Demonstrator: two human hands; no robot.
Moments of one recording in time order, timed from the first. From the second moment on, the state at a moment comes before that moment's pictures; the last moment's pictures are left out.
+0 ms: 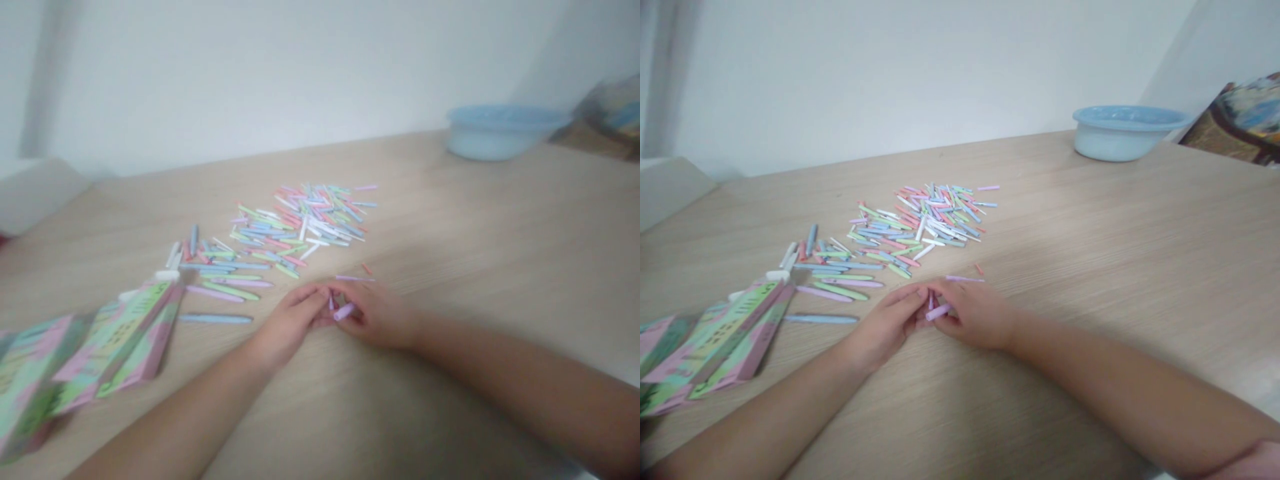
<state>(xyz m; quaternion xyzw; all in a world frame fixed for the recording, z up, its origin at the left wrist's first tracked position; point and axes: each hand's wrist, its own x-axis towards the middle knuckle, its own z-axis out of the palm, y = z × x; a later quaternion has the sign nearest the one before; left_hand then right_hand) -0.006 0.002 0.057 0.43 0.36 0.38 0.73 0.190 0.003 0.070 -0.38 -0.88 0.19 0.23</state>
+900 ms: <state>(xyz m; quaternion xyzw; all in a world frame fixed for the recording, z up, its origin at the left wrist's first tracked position) -0.006 0.007 0.052 0.32 0.43 0.47 0.70 0.224 0.025 0.085 -0.46 -0.89 0.03 0.08</state>
